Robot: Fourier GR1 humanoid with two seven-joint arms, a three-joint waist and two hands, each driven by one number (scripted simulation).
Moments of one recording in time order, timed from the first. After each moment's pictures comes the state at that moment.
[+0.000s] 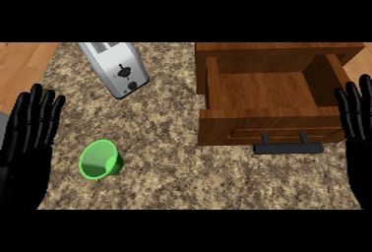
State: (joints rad) left arm 0.04 0.11 -0.04 -2.10 0.00 0.00 -0.03; right arm -0.01 -0.11 -0.01 -2.10 0.00 -0.02 0.01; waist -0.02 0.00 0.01
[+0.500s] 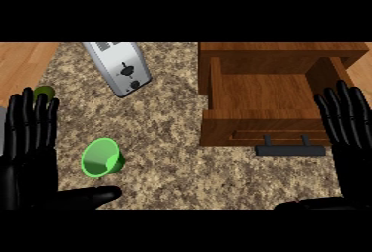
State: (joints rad) left arm 0.06 0.02 -0.07 -2.09 -0.05 0.20 -0.01; right arm 0.01 -0.10 0.03 -2.11 -0.09 0.05 0.07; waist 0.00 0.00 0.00
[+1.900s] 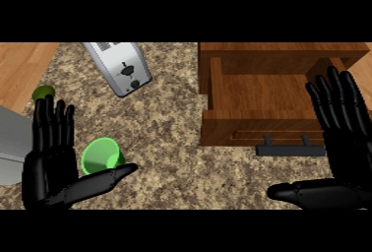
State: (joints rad) left arm 0.08 0.00 -0.13 -1.96 -0.01 0.37 -0.04; right arm -0.09 -0.07 -0.01 -2.05 -0.10 0.06 0.12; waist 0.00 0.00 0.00
